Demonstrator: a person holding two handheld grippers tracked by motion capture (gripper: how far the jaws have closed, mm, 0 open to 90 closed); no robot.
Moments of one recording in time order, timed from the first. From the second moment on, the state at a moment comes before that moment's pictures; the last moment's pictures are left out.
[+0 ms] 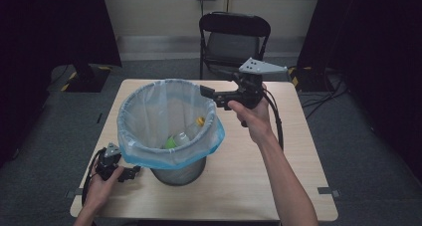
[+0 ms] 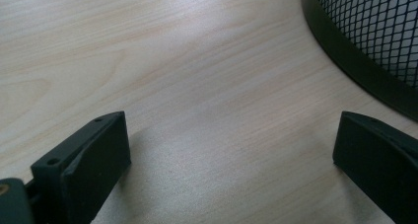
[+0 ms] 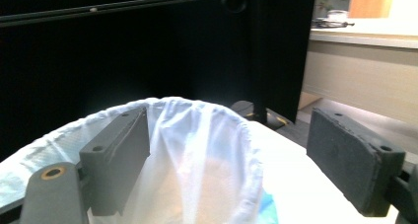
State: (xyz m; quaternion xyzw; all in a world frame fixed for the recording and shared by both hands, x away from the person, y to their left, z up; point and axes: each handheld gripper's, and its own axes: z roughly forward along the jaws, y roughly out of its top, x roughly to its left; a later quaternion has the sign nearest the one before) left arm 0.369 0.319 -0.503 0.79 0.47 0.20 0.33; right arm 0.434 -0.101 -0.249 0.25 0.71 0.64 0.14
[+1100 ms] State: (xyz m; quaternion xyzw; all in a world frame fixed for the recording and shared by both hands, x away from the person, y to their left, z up) left arm 0.369 0.319 -0.503 0.79 0.47 0.20 0.33; right arm 0.442 -0.156 -0.278 0.36 0.70 0.58 0.20
